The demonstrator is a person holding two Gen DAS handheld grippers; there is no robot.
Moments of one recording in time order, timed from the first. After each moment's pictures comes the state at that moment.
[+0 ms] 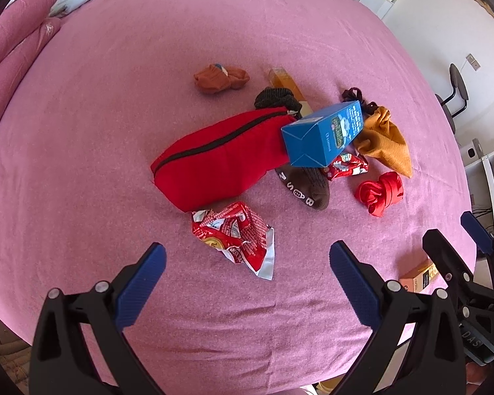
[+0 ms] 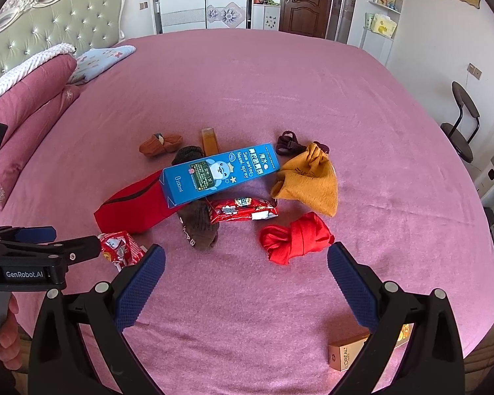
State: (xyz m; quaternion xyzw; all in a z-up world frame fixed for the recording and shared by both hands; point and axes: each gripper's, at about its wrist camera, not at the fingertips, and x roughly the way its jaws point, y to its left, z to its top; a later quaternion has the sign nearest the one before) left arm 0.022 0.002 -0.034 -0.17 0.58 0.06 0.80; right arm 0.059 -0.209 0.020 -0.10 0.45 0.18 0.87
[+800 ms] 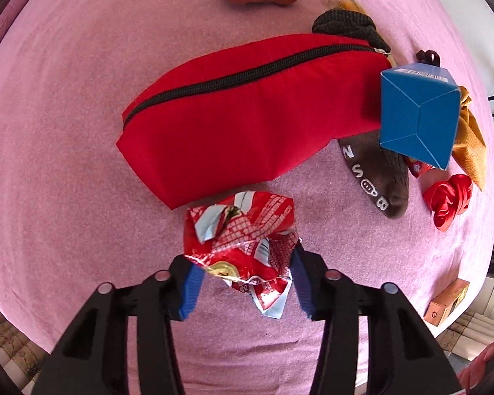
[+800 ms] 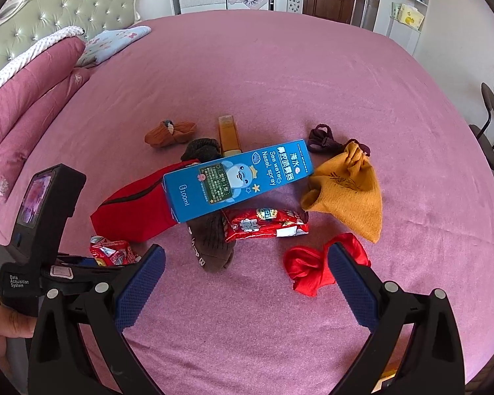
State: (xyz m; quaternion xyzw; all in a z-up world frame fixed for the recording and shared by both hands) left arm 0.068 0.014 -0.138 -0.21 0.67 0.09 0.70; right arm 0.112 -0.178 -0.012 -0.10 0.49 0.22 0.84
